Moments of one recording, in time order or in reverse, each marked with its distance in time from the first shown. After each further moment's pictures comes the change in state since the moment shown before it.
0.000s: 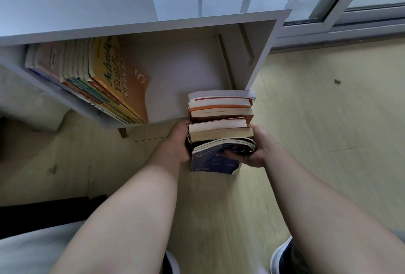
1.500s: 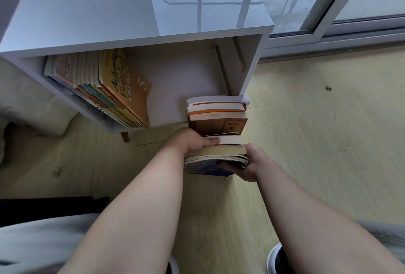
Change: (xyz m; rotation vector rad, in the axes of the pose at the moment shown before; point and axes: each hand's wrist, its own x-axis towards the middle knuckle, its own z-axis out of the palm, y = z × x) left_hand -0.028 0.011 0.020 1.286 0.113 0.156; right_hand -0.026 0.039 0.002 0.041 0.152 -0.037
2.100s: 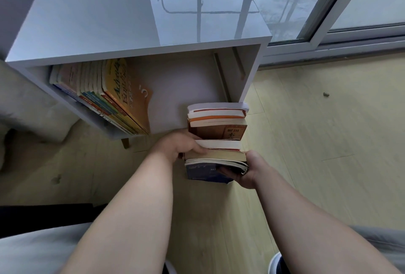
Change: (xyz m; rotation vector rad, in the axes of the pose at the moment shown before) left_hand -0.004 -0.018 -0.021 -0.361 -0.106 0.043; right_hand -0.011 0.004 0.005 0.091 -0.014 0.017
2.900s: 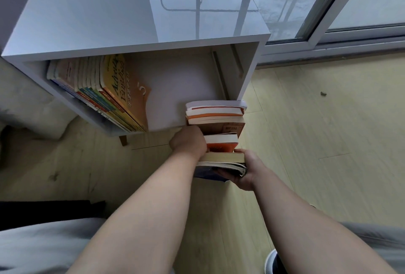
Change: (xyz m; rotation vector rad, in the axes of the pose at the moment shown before) left_hand 0.007 0.008 0.044 0.594 0.473 0.095; right_hand -0.002 0.007 -0.007 0.005 -0.076 0.008
